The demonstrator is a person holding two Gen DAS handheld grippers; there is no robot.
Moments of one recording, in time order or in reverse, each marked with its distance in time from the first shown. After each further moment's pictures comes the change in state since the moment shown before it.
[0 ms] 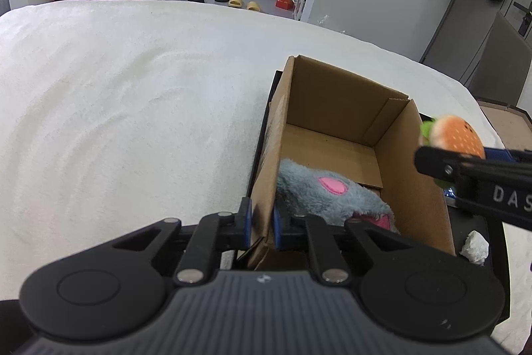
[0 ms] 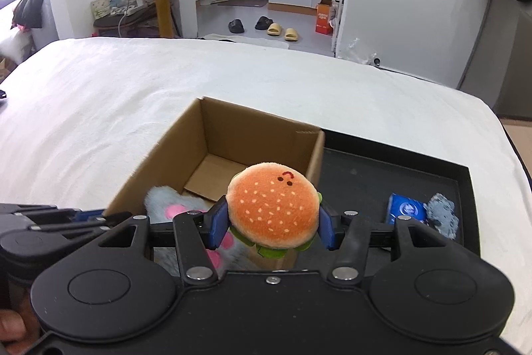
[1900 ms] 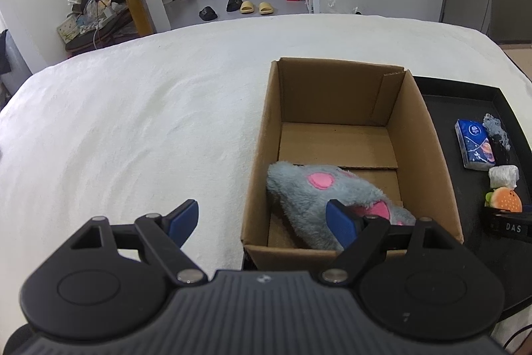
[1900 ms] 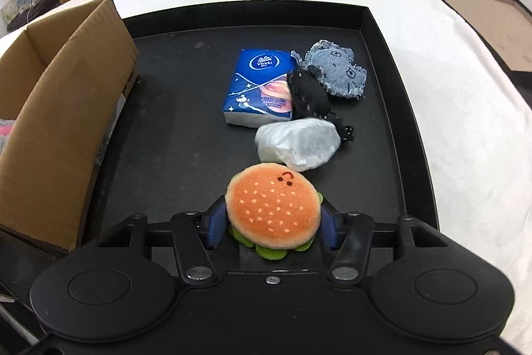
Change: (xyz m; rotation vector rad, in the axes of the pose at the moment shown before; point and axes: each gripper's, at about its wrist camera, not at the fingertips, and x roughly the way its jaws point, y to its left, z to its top) left arm -0.010 -0.059 0.002 0.215 0.010 0.226; right arm 0.052 -0.136 -0.106 0.280 0.227 -0.149
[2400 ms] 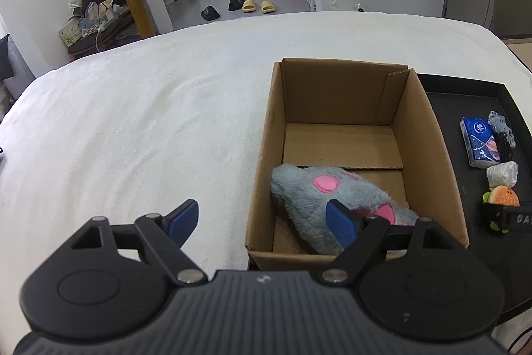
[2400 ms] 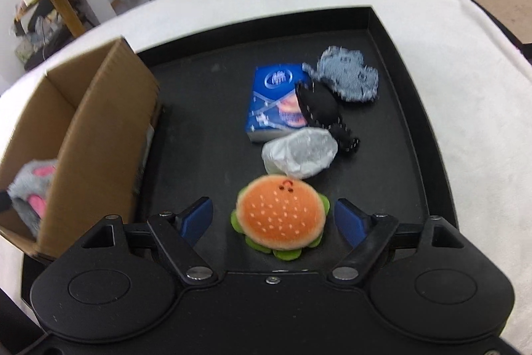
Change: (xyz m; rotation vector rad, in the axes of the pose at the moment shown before) left arm 0.001 -0.005 0.005 0.024 0.007 0.022; right arm 0.000 -0.009 0.009 0.092 0.011 0.114
